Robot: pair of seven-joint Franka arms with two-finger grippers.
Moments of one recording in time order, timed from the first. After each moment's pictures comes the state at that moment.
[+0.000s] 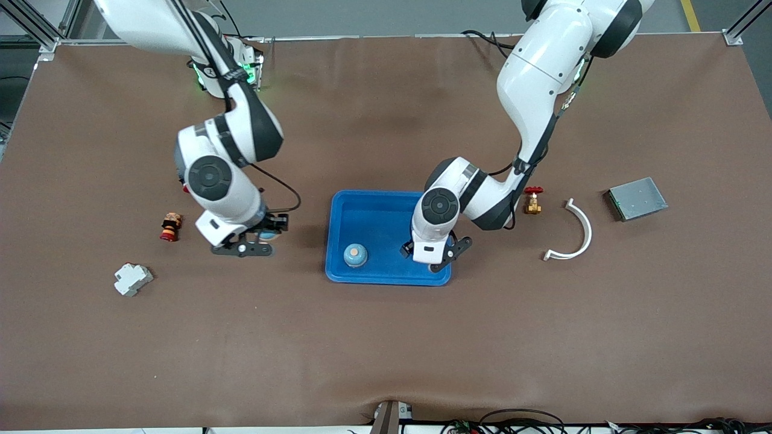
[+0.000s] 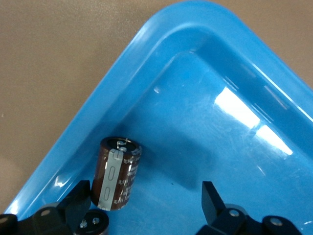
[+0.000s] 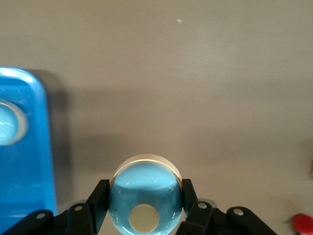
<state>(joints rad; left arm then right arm) -0.55 0.84 -0.13 -1.46 0.02 2.24 -1.31 0.36 0.35 0.00 -1.84 -0.04 2.09 0.38</state>
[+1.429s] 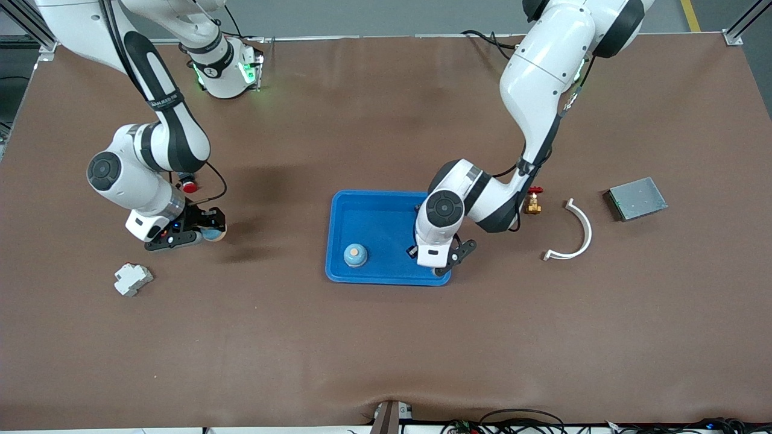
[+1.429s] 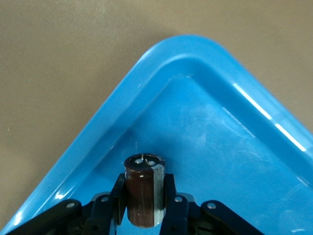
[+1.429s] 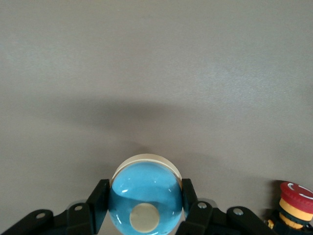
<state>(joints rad) -0.54 0.83 -0.11 -1.44 0.02 2.24 -1.31 0.07 0.28 0.00 -2.24 0.18 2.54 -0.25</state>
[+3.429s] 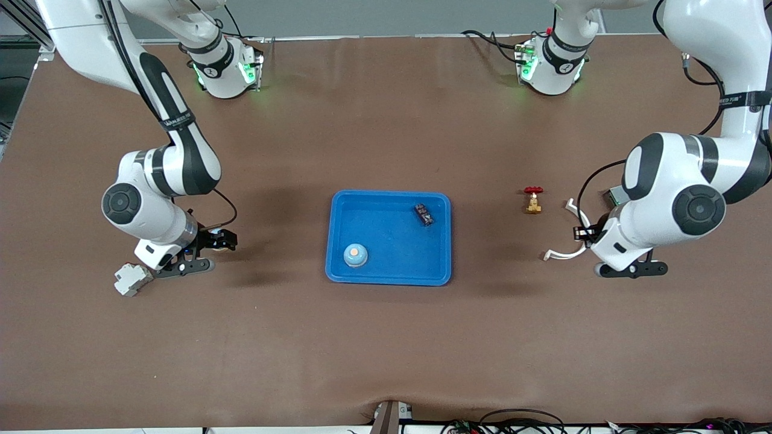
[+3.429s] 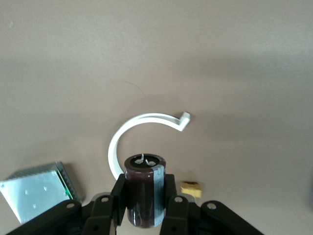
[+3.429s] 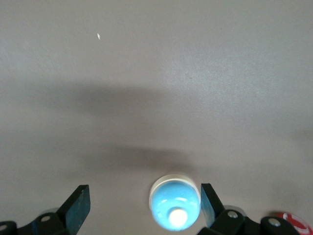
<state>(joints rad) -0.02 0.35 -0.11 -1.78 0.08 1.98 -0.16 0.15 0.41 0.00 -1.92 0.02 2.31 0.01</state>
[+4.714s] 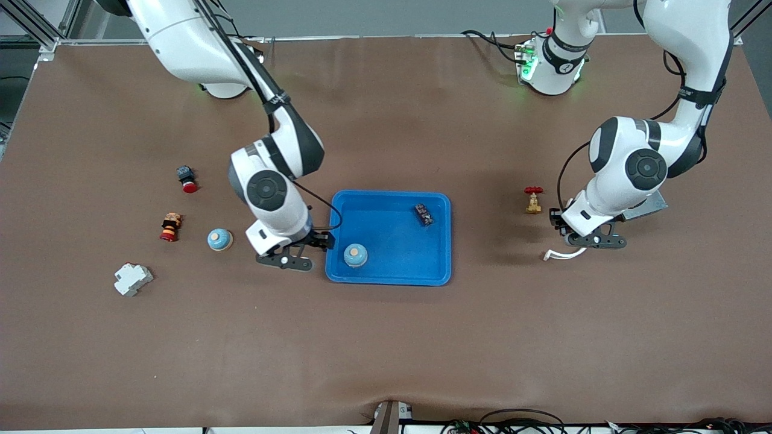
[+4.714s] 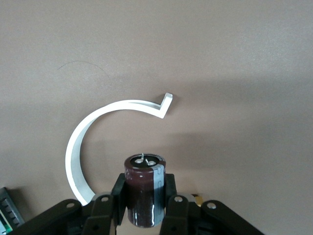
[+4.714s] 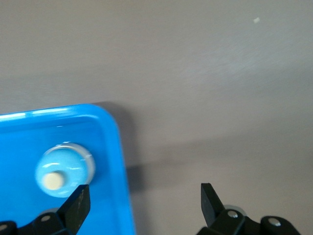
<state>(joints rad) 0.00 0.27 -0.16 -2.18 0.08 2.41 -0.12 0.52 0.61 0.01 -1.63 -0.03 2.23 0.73</state>
